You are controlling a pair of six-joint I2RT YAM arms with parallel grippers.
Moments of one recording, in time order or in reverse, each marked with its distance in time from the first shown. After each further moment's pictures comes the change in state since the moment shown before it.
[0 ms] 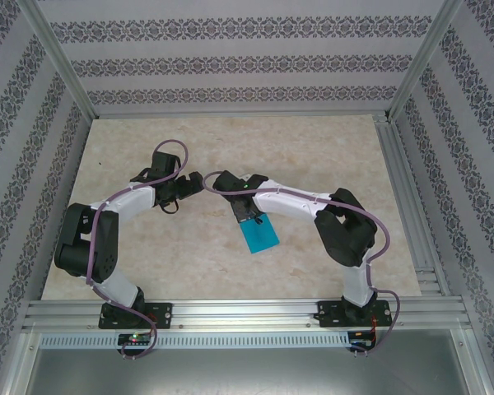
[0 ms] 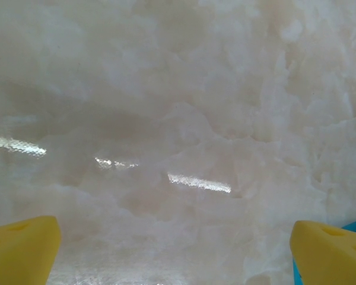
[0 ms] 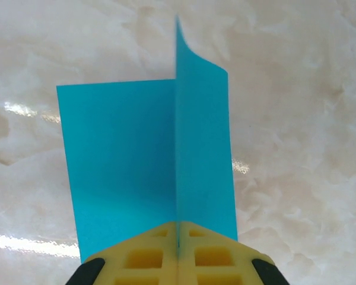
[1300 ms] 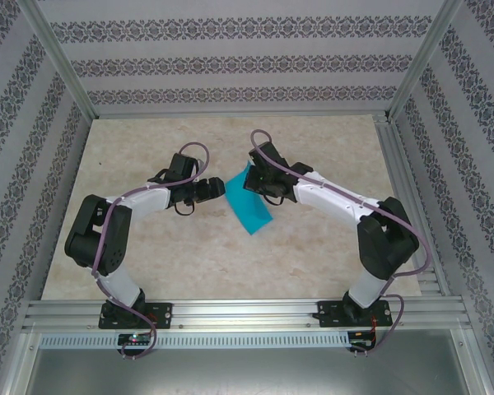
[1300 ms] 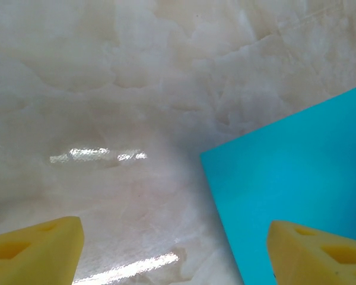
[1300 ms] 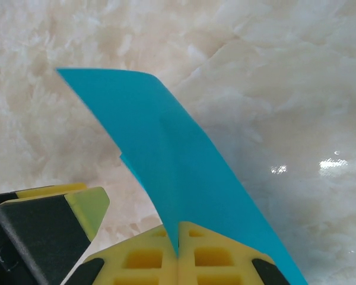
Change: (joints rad) left arm -0.126 0.080 0.027 0.106 0.169 0.026; right arm -0.213 -0.267 -0.179 0.368 -0.328 0.334
